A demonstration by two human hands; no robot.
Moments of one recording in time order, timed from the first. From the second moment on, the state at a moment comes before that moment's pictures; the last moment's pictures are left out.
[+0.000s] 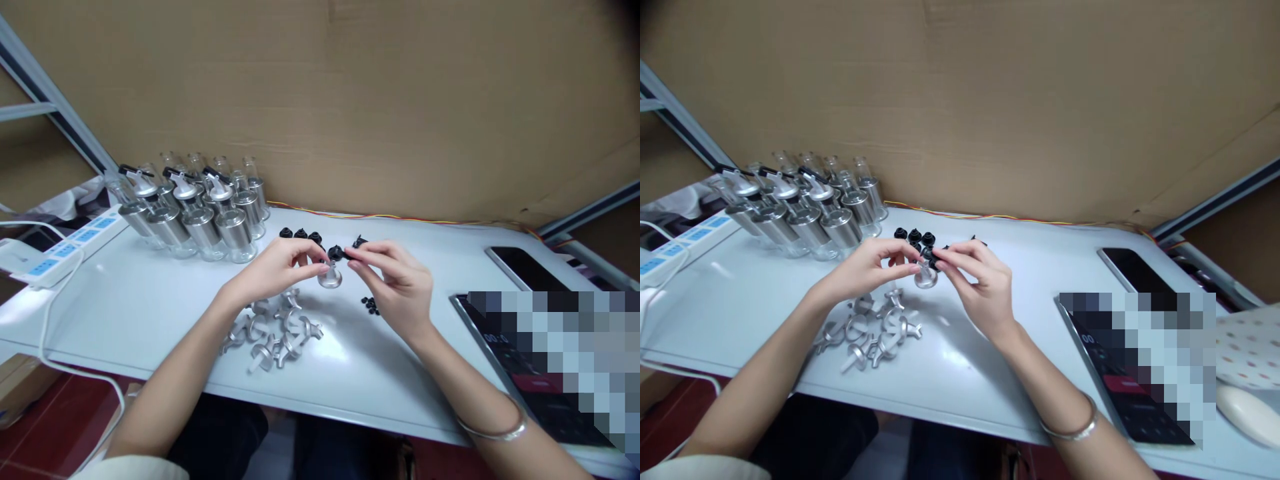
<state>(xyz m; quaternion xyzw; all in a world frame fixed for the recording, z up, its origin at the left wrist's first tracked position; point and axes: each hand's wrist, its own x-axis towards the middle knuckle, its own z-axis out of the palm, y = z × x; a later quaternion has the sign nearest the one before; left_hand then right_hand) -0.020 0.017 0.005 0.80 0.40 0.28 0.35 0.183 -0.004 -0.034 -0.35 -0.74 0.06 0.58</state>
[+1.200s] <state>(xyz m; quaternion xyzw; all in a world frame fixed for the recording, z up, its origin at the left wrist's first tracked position) -0.021 0.016 0.005 0.80 0.38 0.30 0.36 0.181 -0.004 -0.037 -0.30 -0.77 0.15 0.53</state>
